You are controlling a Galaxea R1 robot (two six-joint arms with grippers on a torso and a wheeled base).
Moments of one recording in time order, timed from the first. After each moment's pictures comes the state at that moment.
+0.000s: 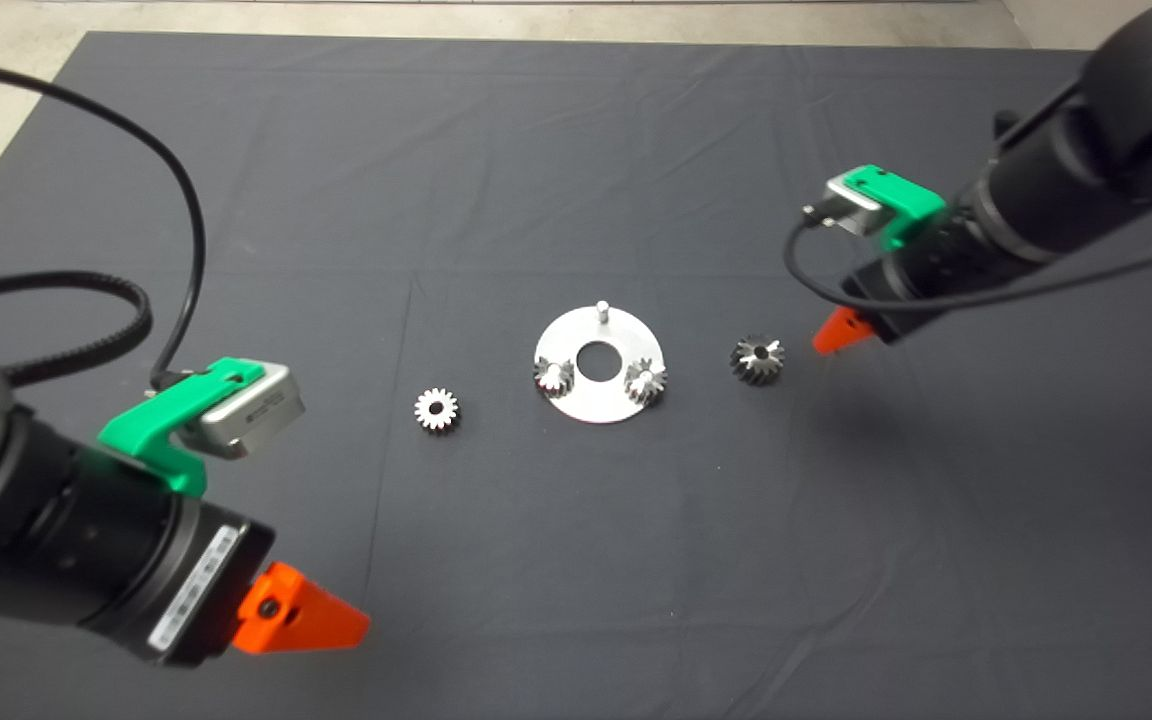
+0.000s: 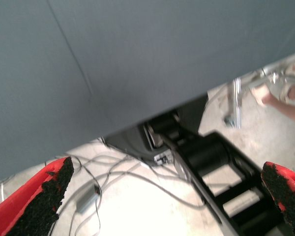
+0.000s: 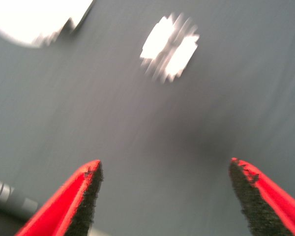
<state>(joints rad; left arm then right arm) -0.79 2.06 -0.39 -0.13 1.21 -1.36 0.65 2.31 -0.75 -0.08 -1.45 1.09</state>
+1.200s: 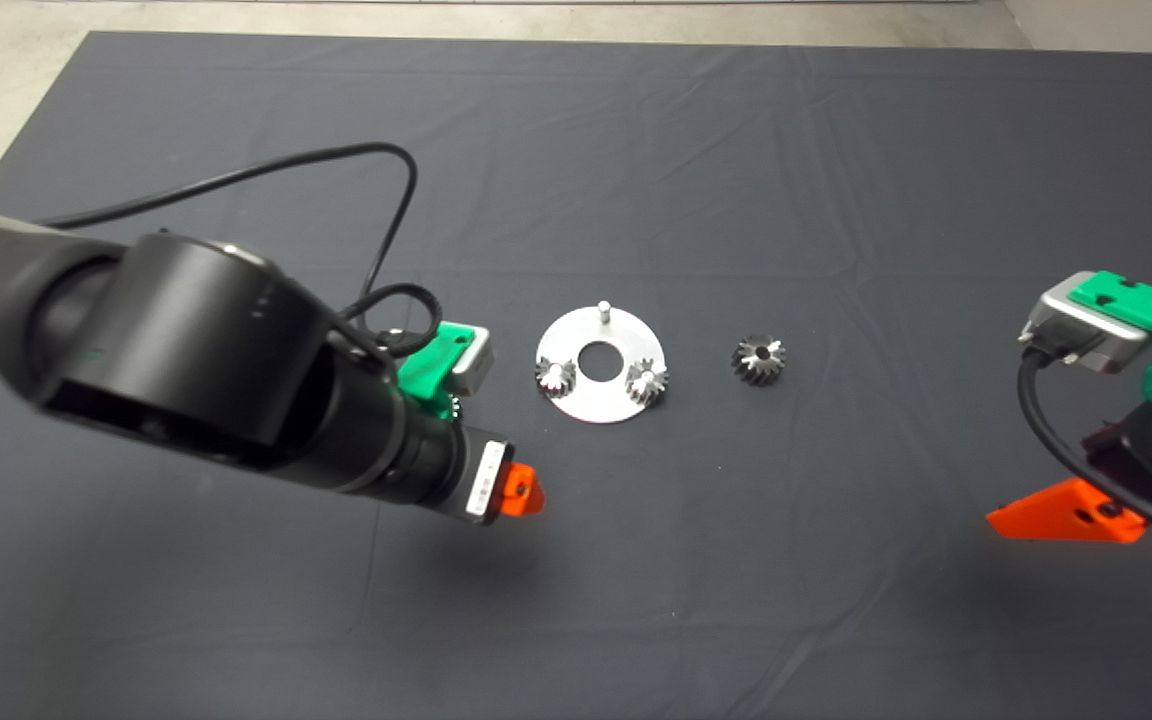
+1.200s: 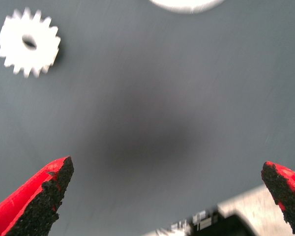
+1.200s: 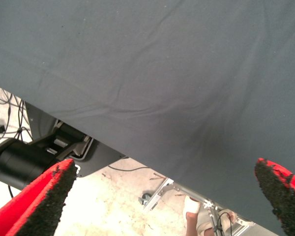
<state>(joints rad) -0.46 2.49 -0.58 0.46 1.42 -1.62 0.82 2.11 -0.41 0.12 -1.46 1.26</state>
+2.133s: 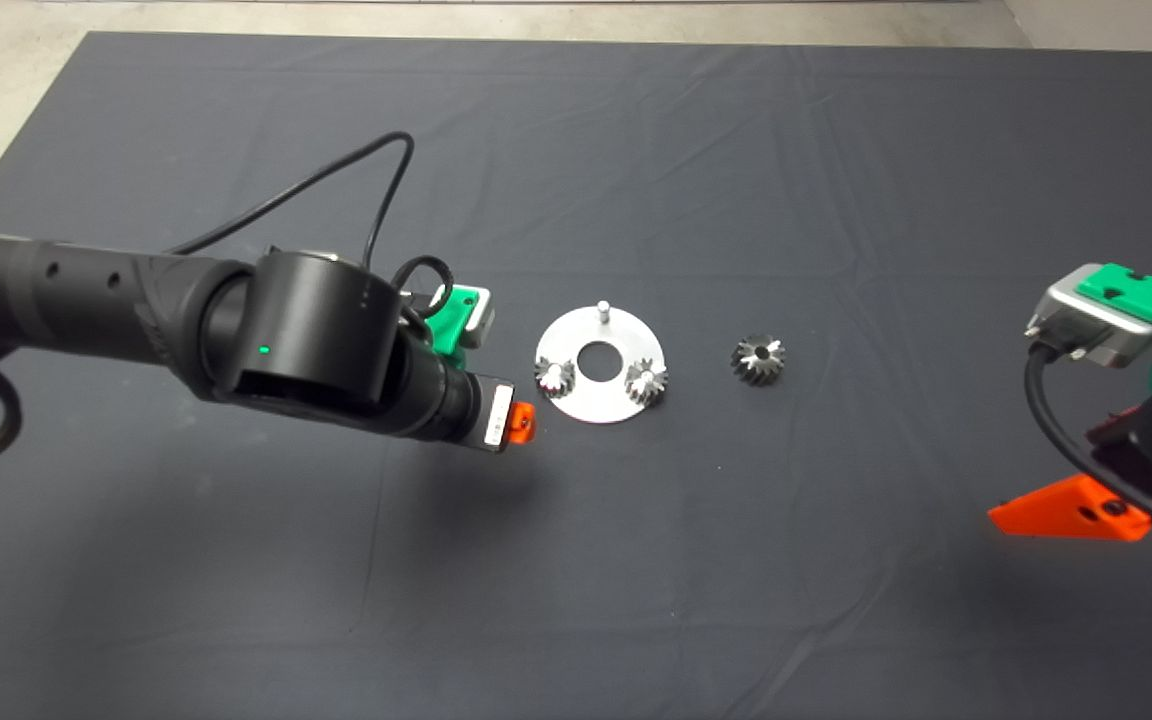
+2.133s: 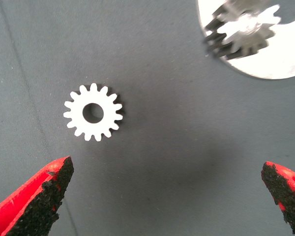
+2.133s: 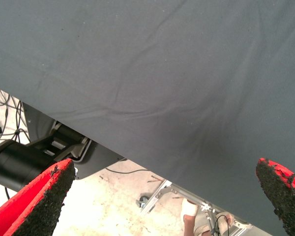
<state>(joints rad) -0.33 2.49 -0.72 0.67 1.52 -1.55 0.84 2.11 -0.40 0.12 -1.46 1.25</state>
